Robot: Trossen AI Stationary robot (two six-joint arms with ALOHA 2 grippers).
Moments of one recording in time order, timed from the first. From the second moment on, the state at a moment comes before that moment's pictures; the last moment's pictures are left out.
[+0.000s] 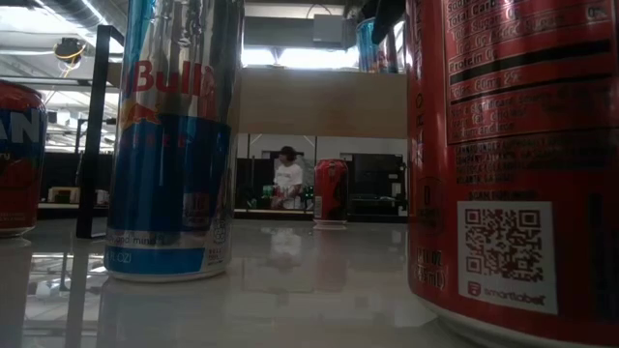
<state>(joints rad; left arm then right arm) -0.09 1.44 1.91 -1.54 -0.28 -0.49 -0.13 1.80 2.05 -1.42 -0.04 -0.27</state>
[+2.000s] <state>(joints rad) -0.09 1.44 1.91 -1.53 -0.28 -0.49 -0.13 1.82 2.03 -1.39 -0.05 -0.43</state>
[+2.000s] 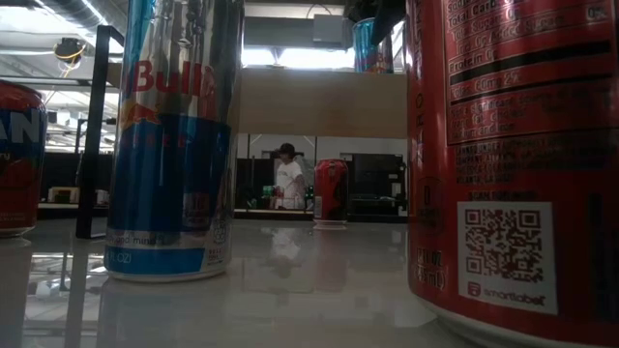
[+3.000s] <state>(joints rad) -0.09 1.44 1.91 -1.53 -0.28 -0.49 -0.13 1.82 2.03 -1.39 -0.02 -0.42</state>
